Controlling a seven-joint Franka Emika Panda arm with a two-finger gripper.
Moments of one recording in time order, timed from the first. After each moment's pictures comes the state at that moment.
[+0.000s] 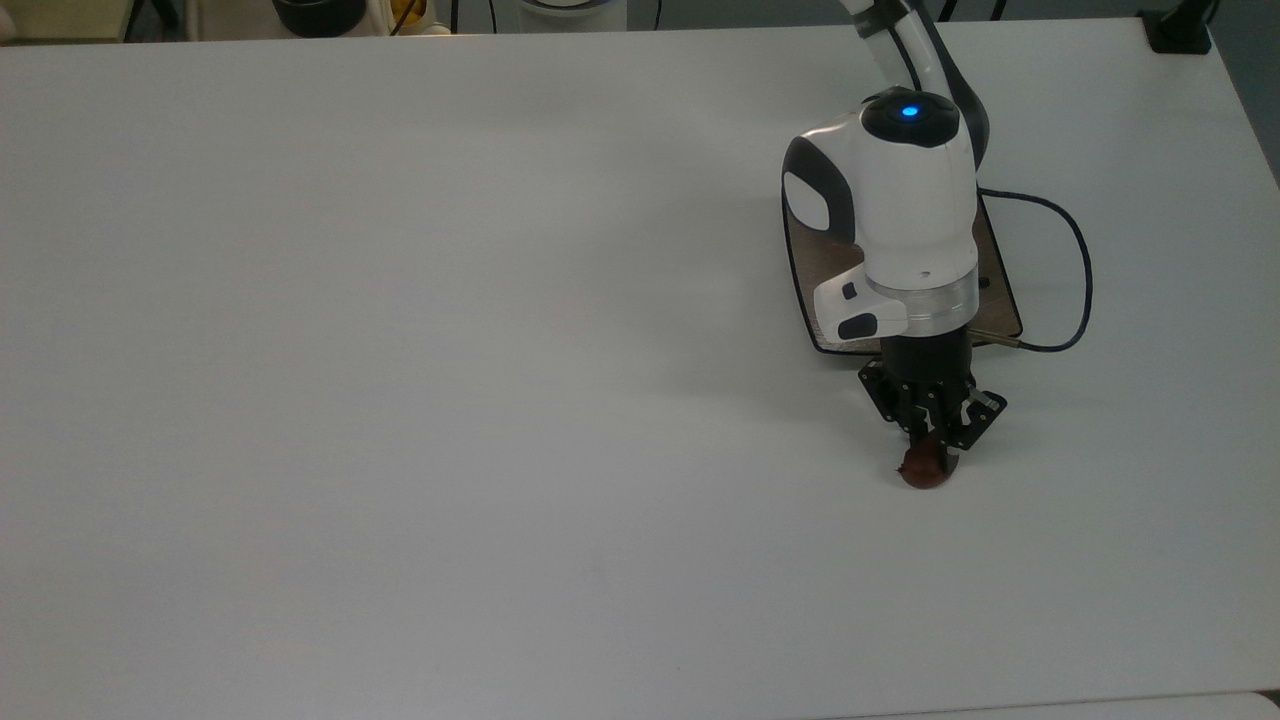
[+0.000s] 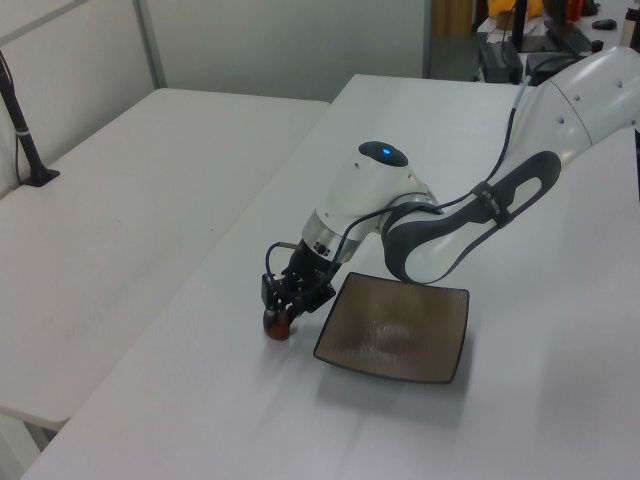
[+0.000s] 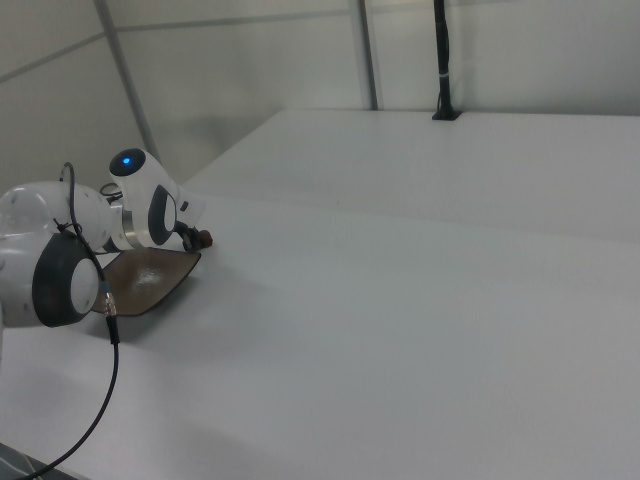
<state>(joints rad) 0.45 0.88 0.11 -1.26 -0.12 2.71 1.24</state>
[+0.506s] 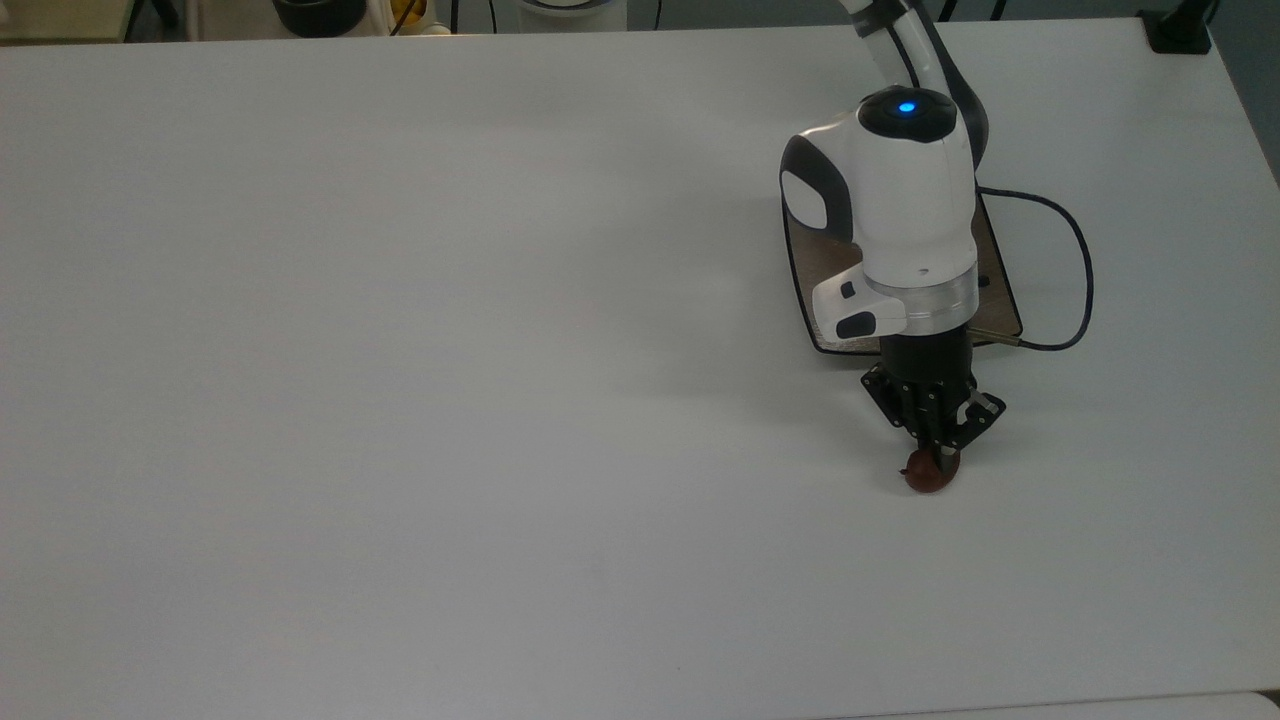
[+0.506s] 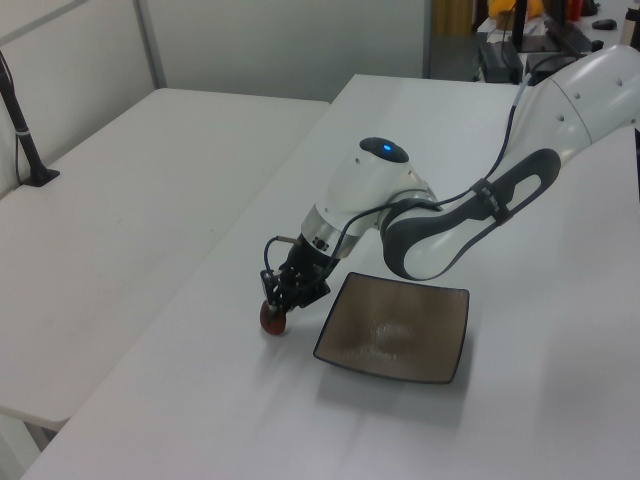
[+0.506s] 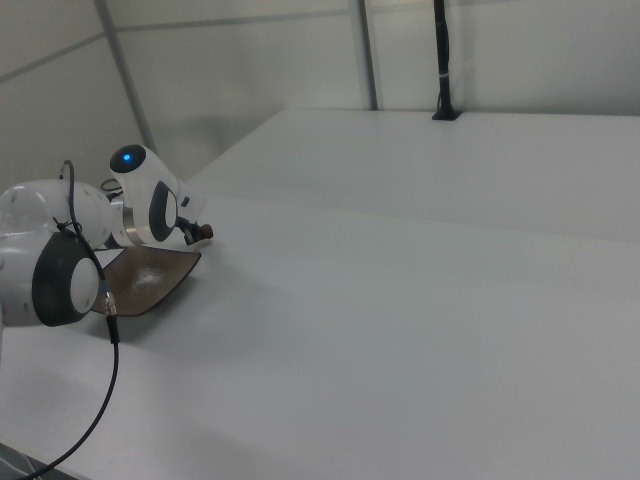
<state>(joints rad) 0.44 0.88 0.11 -1.25 -0.12 2.72 1.24</state>
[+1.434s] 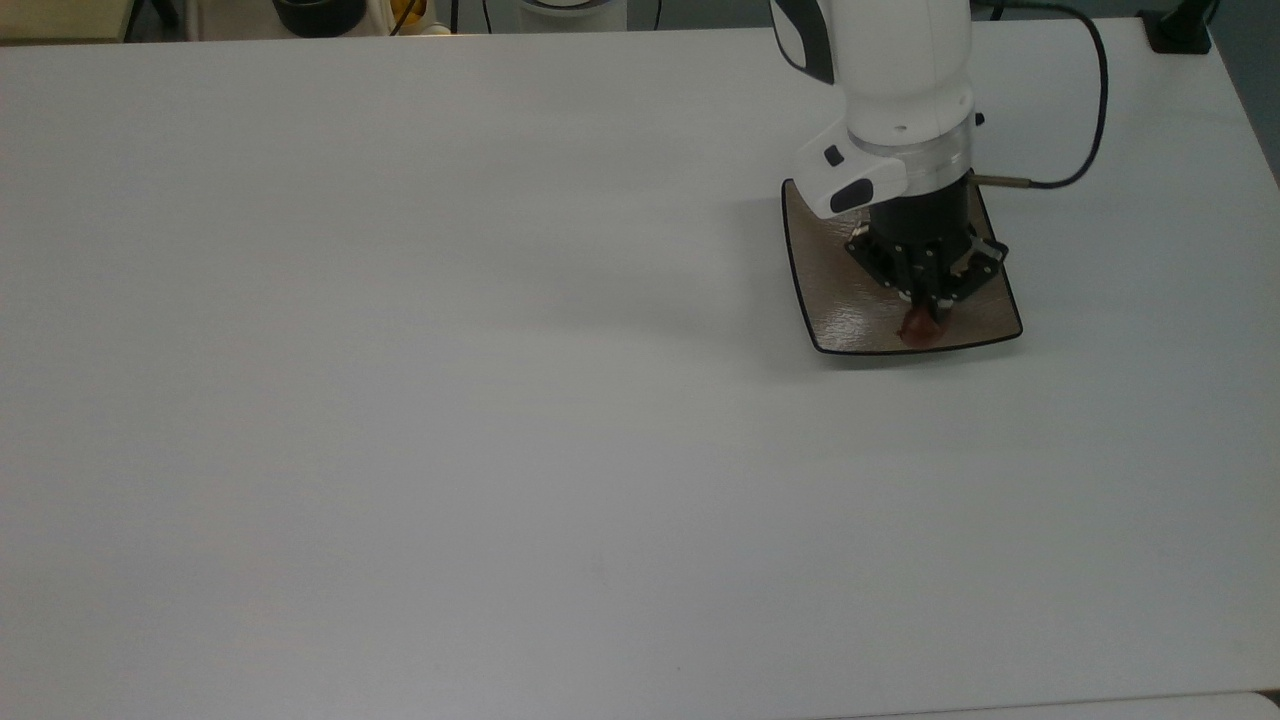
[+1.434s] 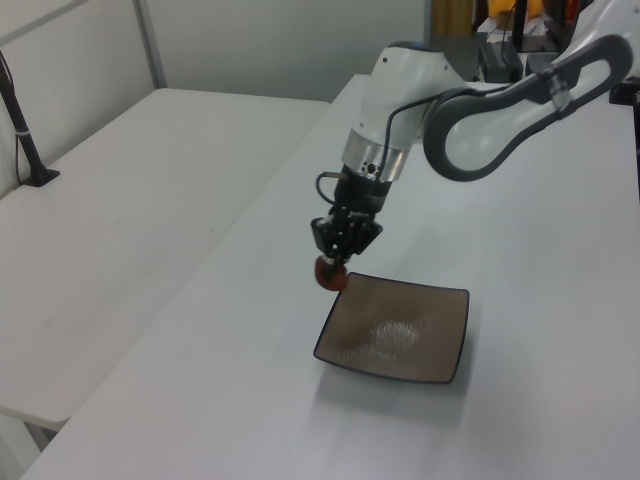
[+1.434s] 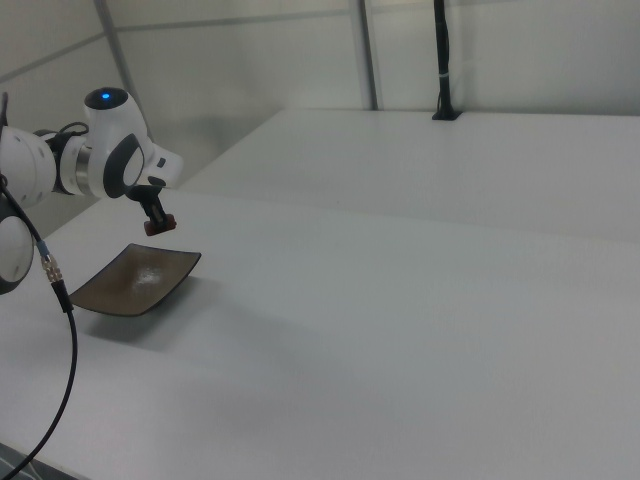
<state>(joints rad) 0.41 0.47 0.14 -1.56 0.16 2.40 0.84</state>
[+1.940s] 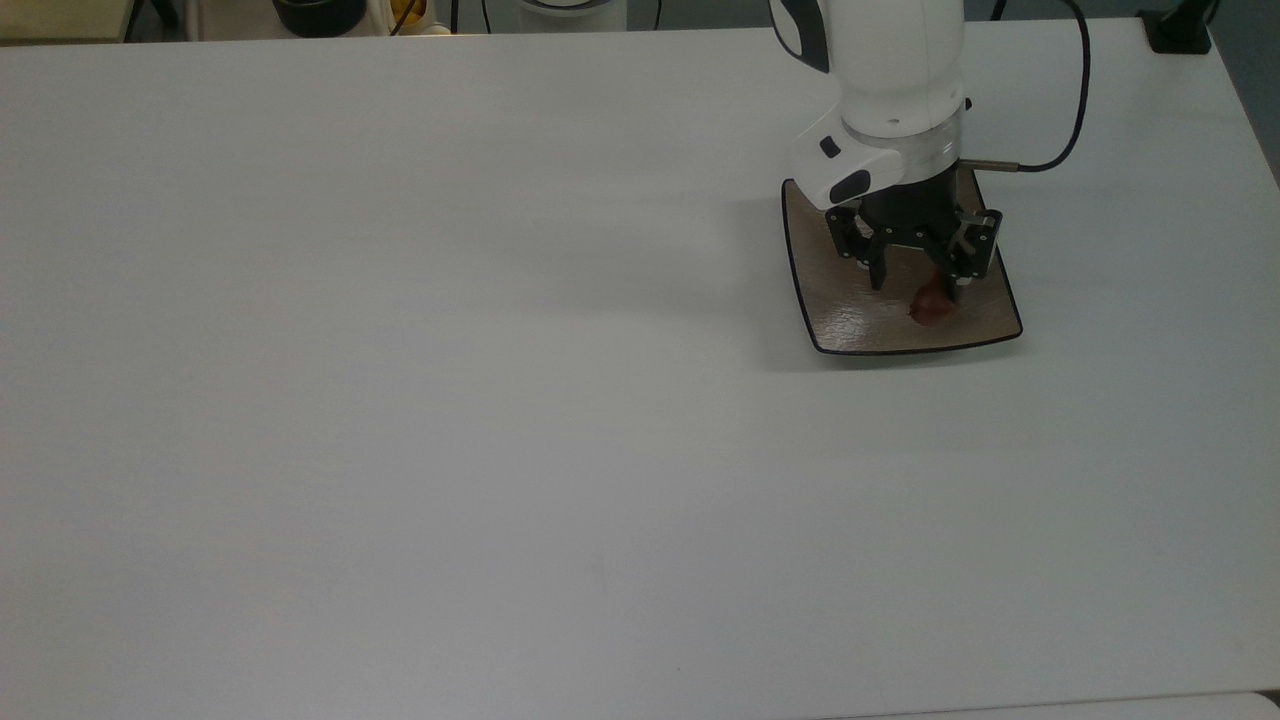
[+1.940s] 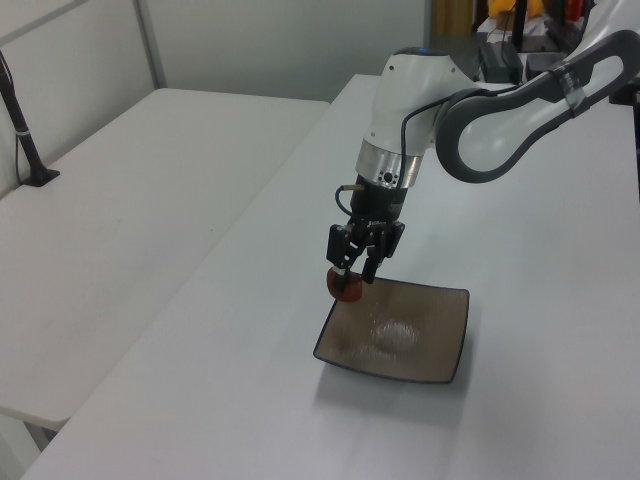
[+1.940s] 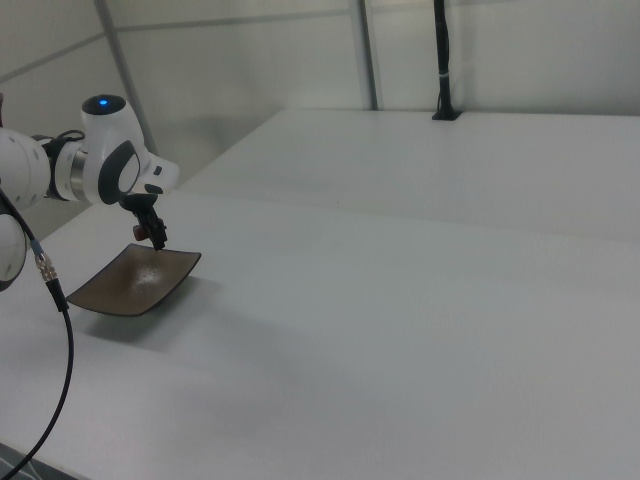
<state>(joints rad) 0.41 0.44 0.14 -1.62 0.17 2.38 0.79</state>
